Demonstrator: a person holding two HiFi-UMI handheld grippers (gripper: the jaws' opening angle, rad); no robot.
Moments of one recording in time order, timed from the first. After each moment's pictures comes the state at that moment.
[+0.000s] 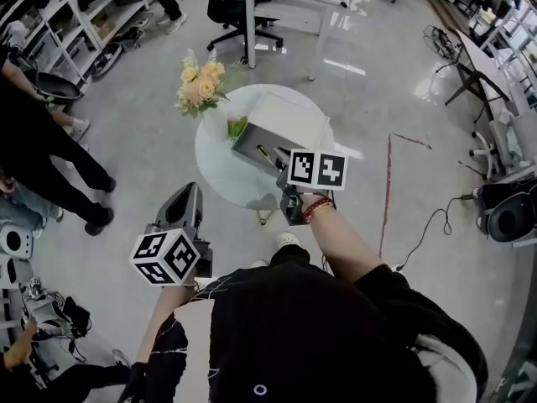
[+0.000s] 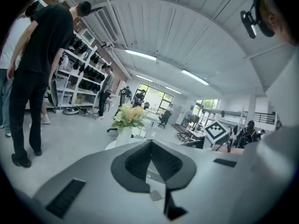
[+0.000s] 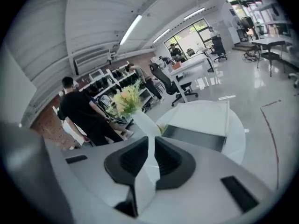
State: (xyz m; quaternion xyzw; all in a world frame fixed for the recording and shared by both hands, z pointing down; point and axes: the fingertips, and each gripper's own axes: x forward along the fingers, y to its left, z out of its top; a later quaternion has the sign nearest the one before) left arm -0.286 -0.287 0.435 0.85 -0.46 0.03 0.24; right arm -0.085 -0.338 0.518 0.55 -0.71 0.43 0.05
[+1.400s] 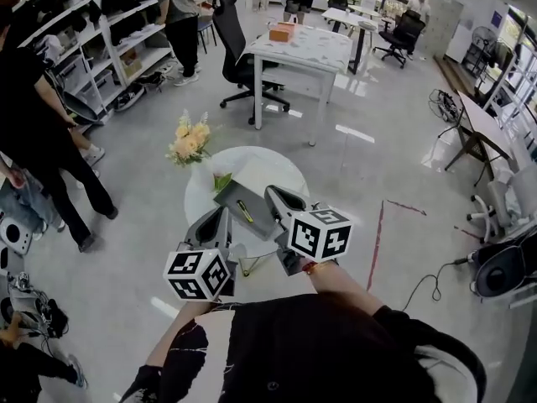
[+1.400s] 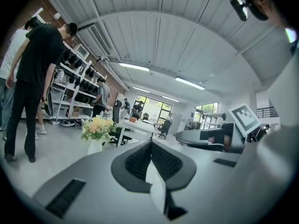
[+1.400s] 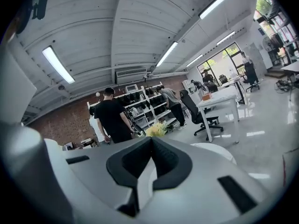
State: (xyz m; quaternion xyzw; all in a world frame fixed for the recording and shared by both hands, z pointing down) left arm -0.131 -0.273 0.367 0.86 -0.48 -0.02 0.18; right arm -0.023 -0.300 0.355 0.49 -0.84 0.24 -0.03
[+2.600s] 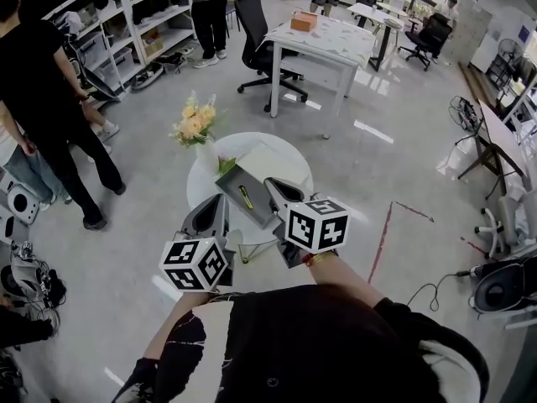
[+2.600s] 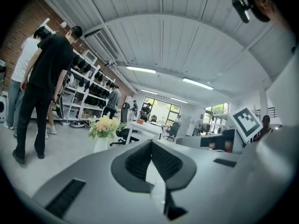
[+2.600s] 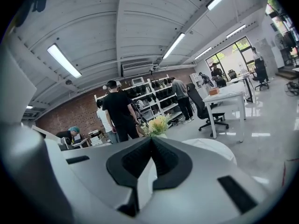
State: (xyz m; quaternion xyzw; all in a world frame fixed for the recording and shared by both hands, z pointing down) left arm -0.123 -0.261 0.369 0.83 -0.53 -0.03 0.18; right arm -0.018 -0.296 0.372 0.44 -0.87 0.24 0.02
